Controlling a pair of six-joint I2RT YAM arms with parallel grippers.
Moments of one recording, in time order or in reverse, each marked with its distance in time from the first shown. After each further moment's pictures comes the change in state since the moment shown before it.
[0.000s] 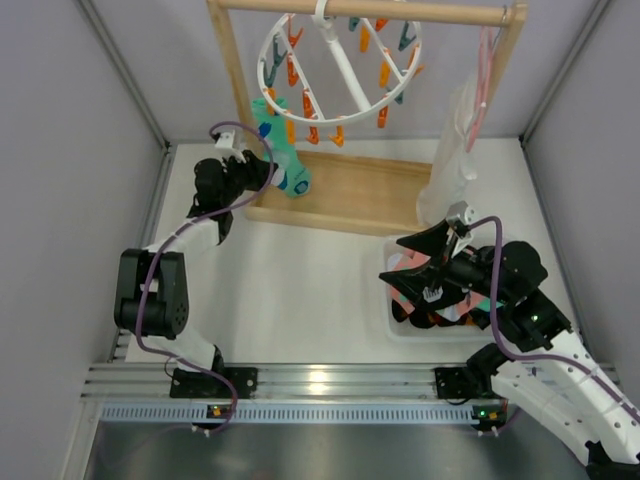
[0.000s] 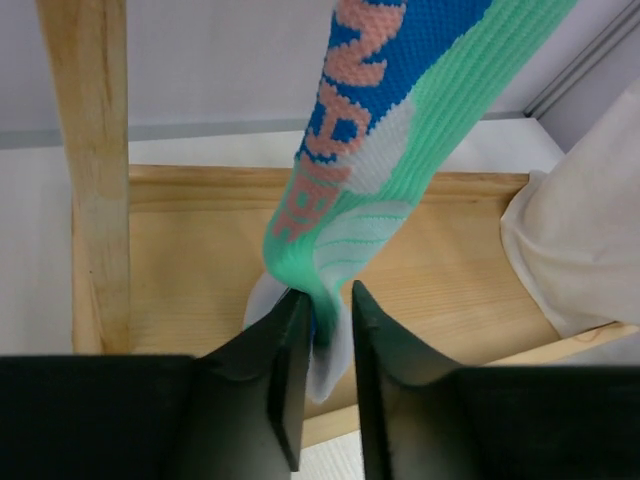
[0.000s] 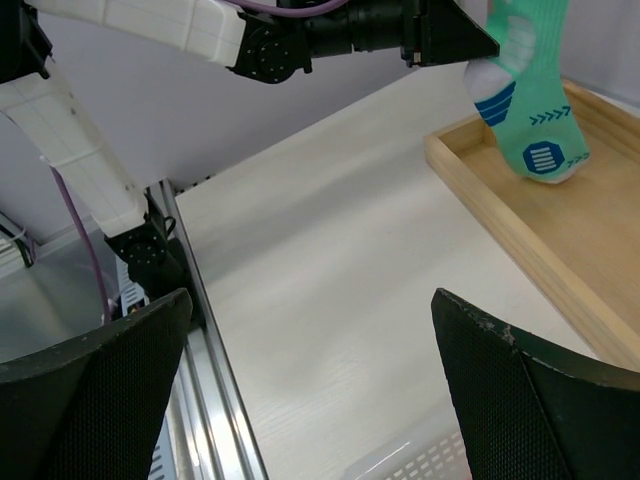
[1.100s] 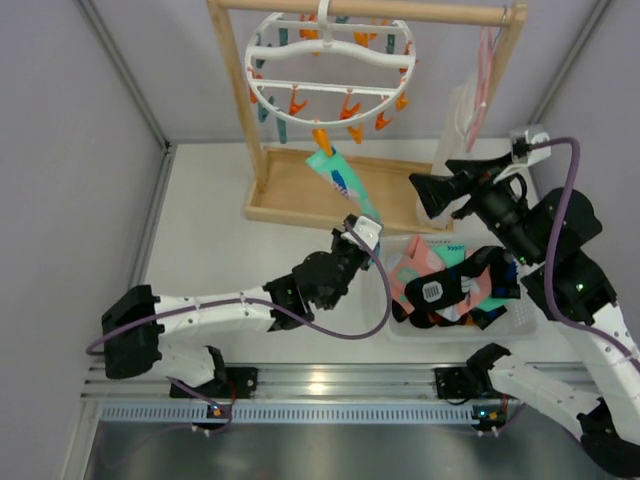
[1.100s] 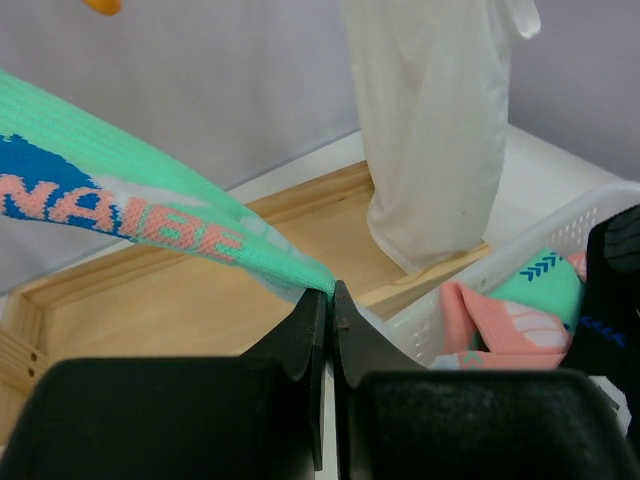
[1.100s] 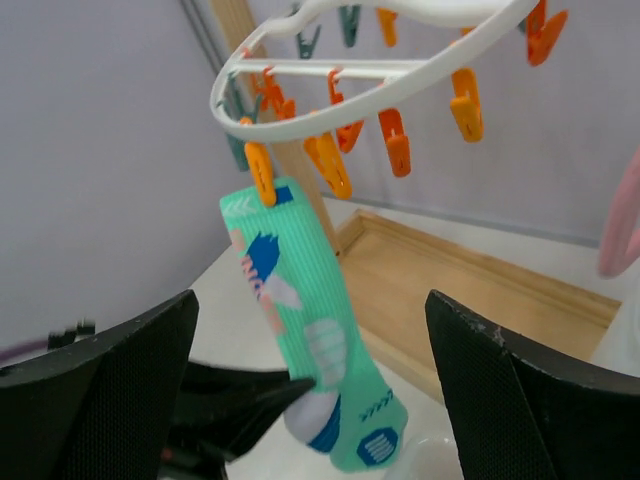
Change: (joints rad) left arm -1.087 -0.296 -0.098 -0.013 -1.072 0.526; right arm 0.000 0.196 0.480 -0.165 0.497 0.040
